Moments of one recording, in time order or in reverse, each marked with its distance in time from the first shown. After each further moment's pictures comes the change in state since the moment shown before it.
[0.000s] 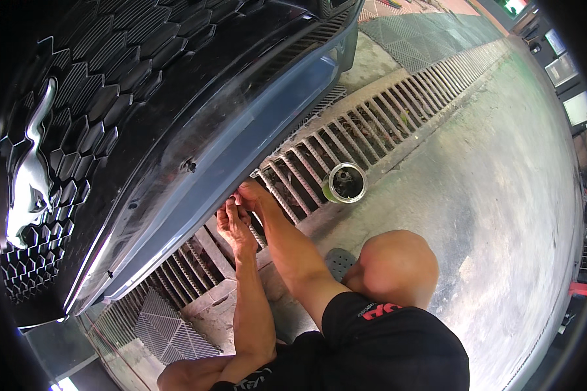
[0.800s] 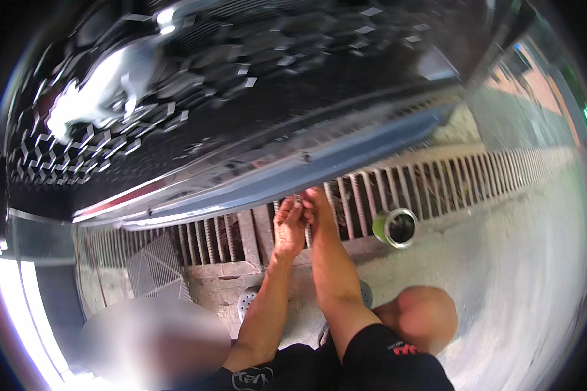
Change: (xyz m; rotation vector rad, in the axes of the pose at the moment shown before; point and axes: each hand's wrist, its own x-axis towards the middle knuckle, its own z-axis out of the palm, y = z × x) left_hand -0.002 0.000 -0.018 -0.461 -0.178 -0.171; right_hand -0.036 0.013 -0.018 -0.253 0.240 0.076
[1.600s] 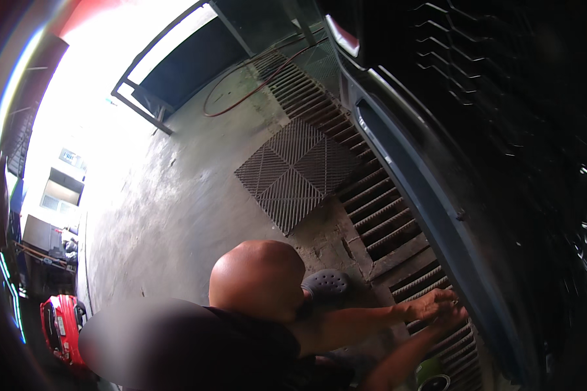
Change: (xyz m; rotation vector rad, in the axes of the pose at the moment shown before) left_hand -0.004 -0.031 -0.061 0.117 -0.185 0.486; right_hand 0.034 0.008 -0.042 -0.690 -0.332 -0.379
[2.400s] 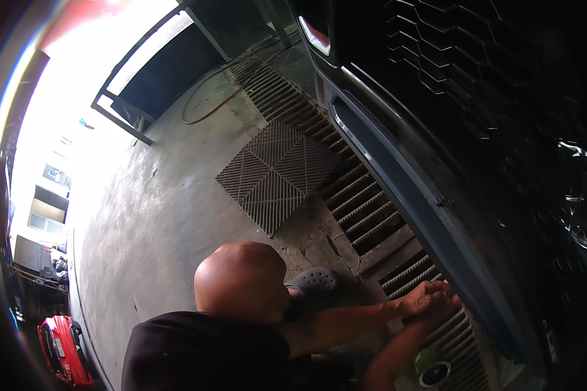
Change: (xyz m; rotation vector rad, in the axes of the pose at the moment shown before) left_hand 0.012 0.033 0.039 -0.104 -0.010 -0.051; right_hand -0.003 0.016 -0.025 0.798 -0.175 0.077
